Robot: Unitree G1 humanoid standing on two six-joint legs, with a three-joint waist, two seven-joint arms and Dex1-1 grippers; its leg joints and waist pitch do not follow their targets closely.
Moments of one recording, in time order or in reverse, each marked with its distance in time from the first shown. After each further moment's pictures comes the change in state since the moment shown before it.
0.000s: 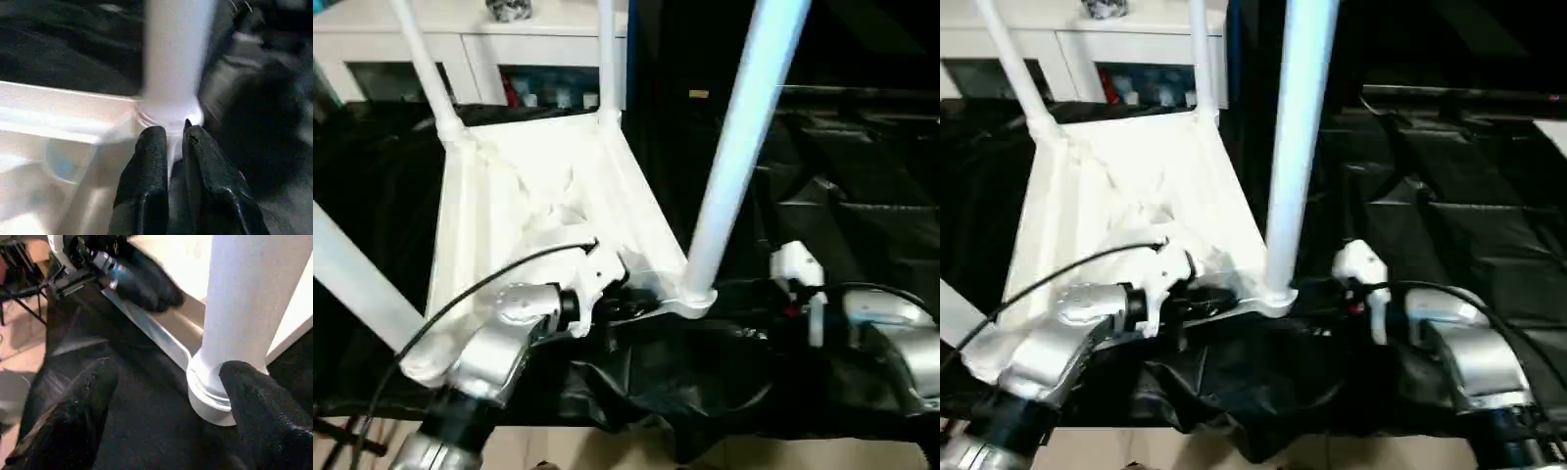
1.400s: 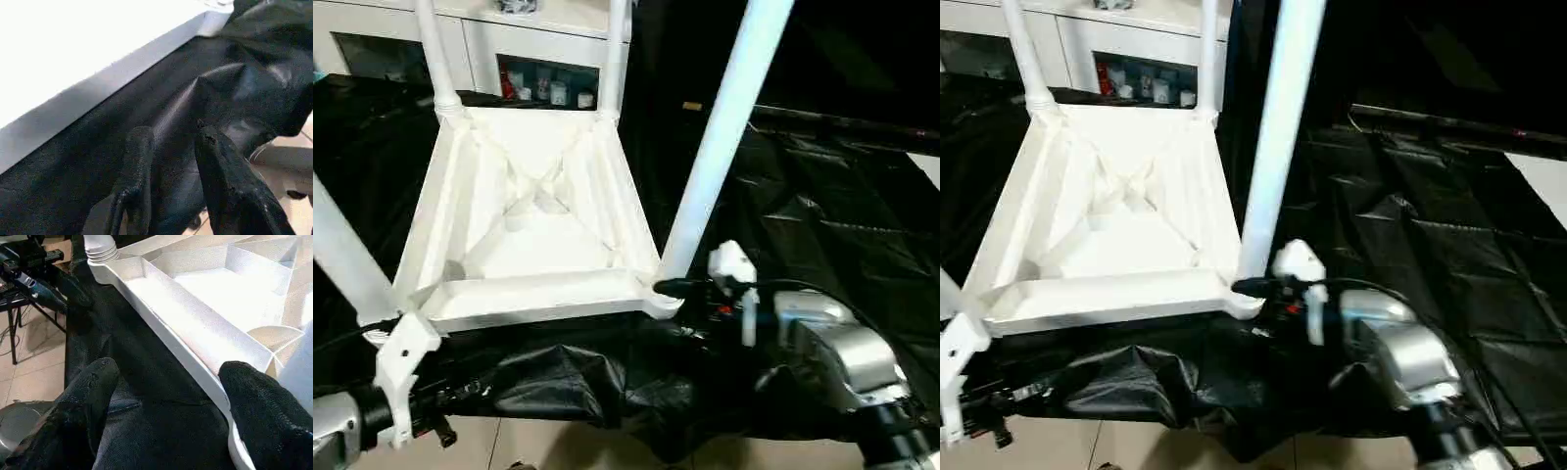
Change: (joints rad) left arm 0.631 0.350 0.463 -0.471 -0.267 0.254 -0.038; right arm -0.061 0.144 0.121 0.002 0.031 0.042 -0.121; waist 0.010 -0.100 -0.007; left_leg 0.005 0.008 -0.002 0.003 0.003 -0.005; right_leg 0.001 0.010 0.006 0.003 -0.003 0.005
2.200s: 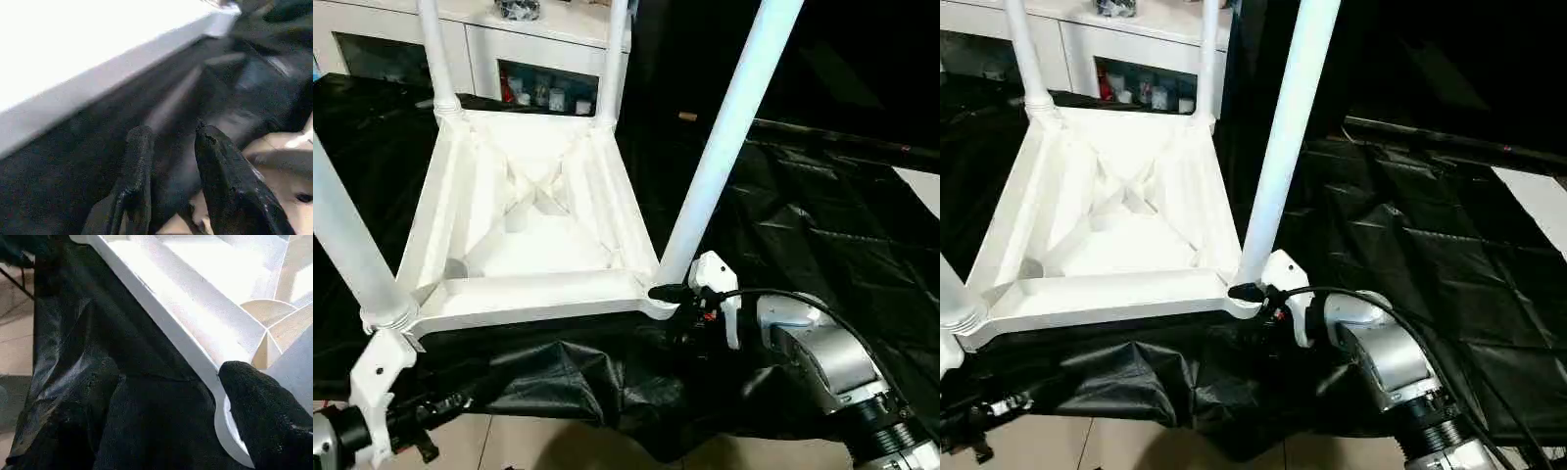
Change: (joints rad) left arm 0.053 0.013 0.058 0.027 -0.022 -0.084 0.031; right arm -0.005 0.019 0.066 0.079 -0.105 -0.091 -0.083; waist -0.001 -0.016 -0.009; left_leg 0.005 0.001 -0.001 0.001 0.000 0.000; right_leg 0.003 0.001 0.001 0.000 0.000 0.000
